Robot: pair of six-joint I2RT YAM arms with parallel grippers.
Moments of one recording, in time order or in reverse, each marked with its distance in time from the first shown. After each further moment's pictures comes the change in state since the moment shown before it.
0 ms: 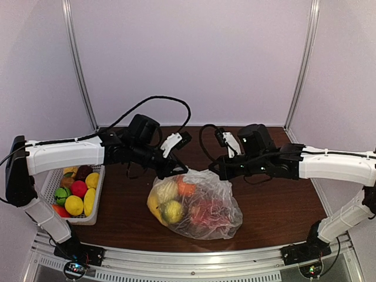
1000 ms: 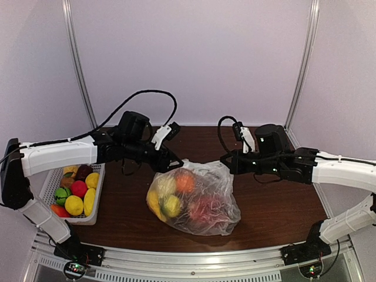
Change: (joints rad) left arm 0.058 -0.046 -0.049 0.084 -0.039 -0.107; right arm -0.040 -0.145 -0.114 0.086 0.083 0.076
